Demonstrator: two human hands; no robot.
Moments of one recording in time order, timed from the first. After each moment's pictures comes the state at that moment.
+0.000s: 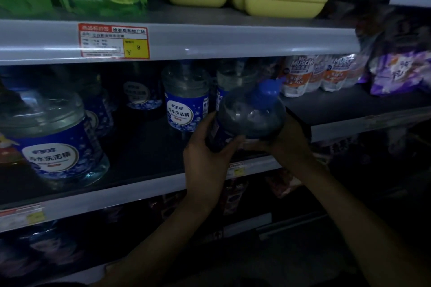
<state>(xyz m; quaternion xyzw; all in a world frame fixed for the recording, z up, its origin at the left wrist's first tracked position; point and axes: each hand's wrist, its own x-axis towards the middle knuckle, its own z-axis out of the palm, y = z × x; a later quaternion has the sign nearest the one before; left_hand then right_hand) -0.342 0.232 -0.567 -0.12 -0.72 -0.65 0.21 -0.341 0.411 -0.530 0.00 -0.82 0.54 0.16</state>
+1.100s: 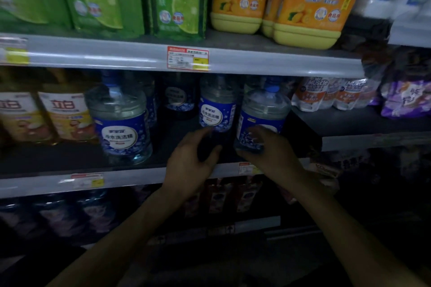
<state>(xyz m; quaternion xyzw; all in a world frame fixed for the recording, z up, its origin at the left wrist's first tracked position) -0.313 0.118 -0.563 -0.16 -0.84 -0.48 0.18 -0.301 0.332 -0.519 0.07 -0.93 0.33 0.15</state>
